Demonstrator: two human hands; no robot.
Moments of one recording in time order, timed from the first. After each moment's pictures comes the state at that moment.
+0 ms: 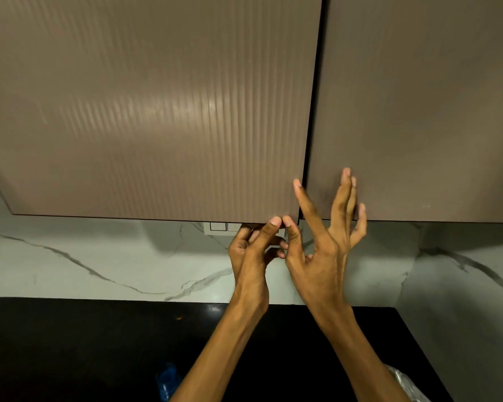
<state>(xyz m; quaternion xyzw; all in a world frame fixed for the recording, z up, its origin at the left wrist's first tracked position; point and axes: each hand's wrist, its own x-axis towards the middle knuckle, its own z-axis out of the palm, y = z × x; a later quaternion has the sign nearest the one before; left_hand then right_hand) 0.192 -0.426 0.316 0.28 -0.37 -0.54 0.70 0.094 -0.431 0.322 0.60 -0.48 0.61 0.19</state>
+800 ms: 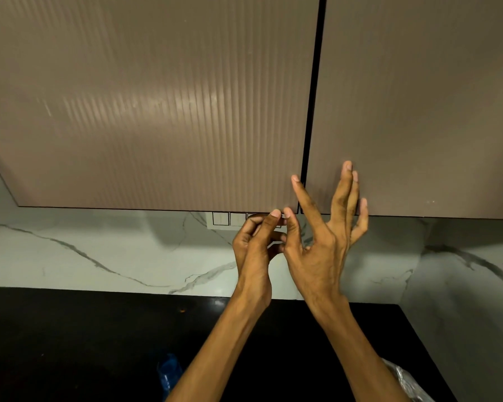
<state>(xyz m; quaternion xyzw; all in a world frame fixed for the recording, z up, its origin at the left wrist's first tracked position) 0.187 -0.431 0.311 0.32 -0.37 -0.54 0.69 0.094 -0.439 0.318 0.58 -0.51 0.59 0.23</state>
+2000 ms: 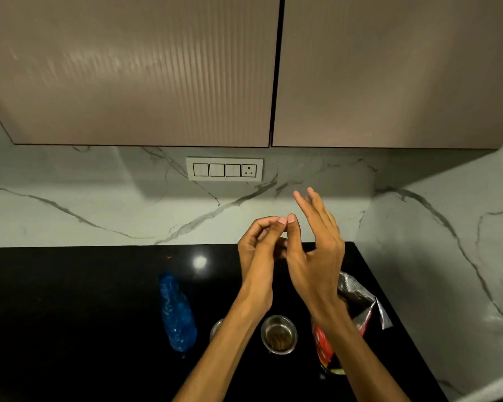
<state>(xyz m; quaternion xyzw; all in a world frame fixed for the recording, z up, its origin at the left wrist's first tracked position) 0.164 -0.286 0.256 0.35 -0.39 -0.58 0.63 0.075 -0.289 0.252 0.59 -0.52 0.62 0.03</state>
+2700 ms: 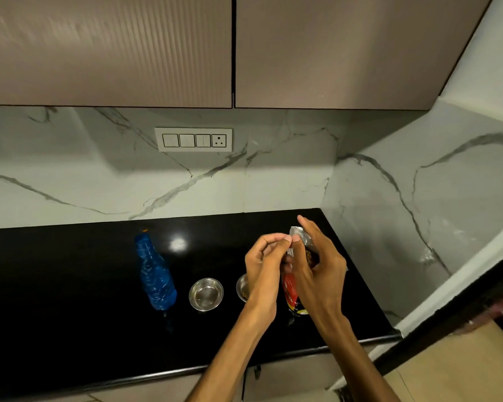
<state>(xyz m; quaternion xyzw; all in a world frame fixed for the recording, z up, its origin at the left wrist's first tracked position) 0.118 -0.186 0.199 0.37 -0.38 -0.63 0.57 0.023 -0.168 0.190 0.54 -0.58 0.60 -0.08</state>
